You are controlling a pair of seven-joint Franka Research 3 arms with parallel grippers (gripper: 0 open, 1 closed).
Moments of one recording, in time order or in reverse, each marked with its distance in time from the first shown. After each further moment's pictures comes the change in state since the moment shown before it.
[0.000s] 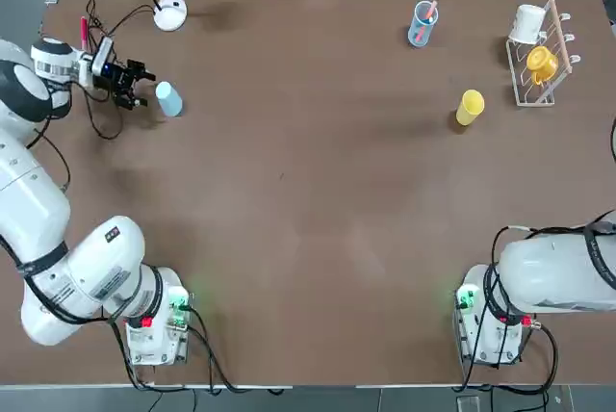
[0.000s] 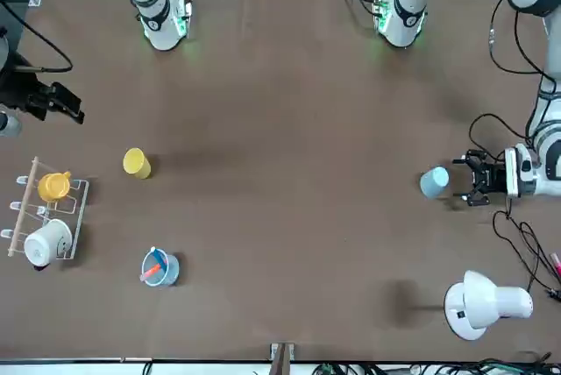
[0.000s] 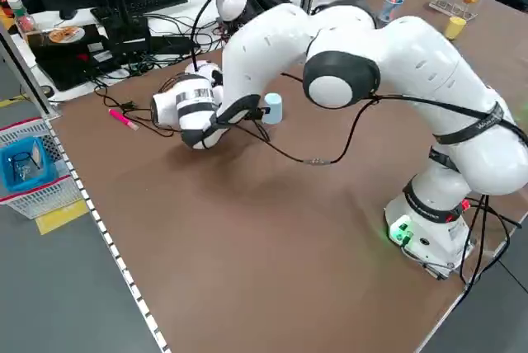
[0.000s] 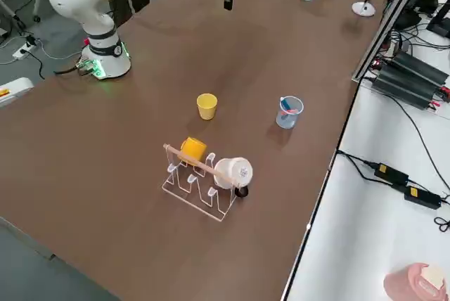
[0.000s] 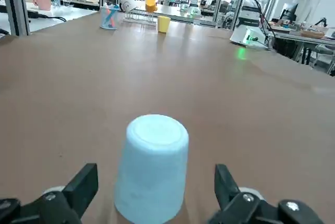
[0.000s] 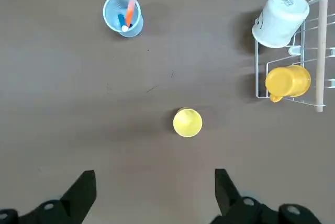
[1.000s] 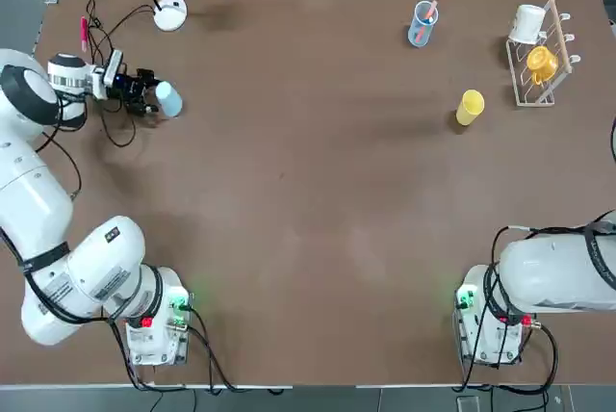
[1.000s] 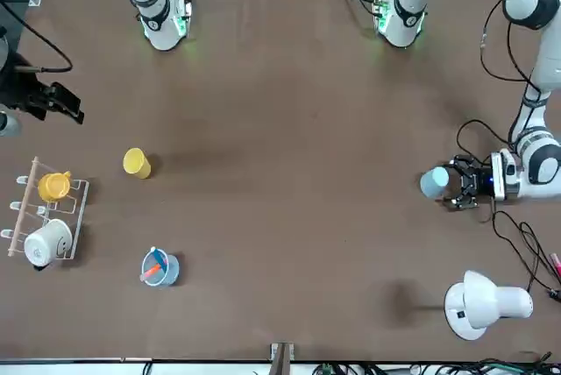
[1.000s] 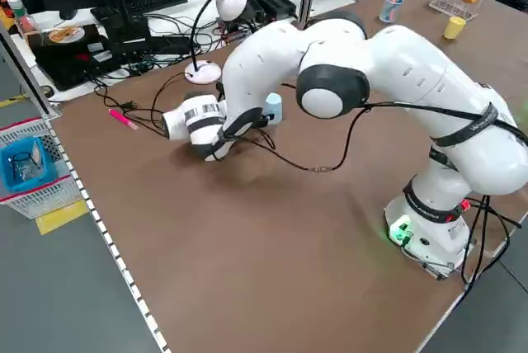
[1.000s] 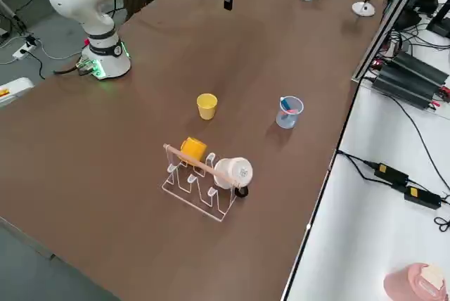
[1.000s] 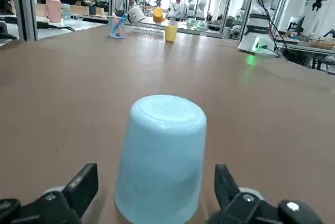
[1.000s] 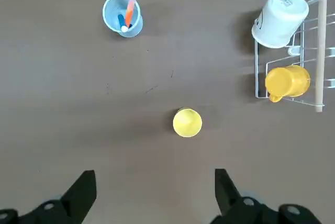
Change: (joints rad) left arm -0.014 0.074 -0.004 -0.002 -0.061 0.040 0.043; right arm 0.000 0.000 -0.002 0.000 0.000 0.001 0.000
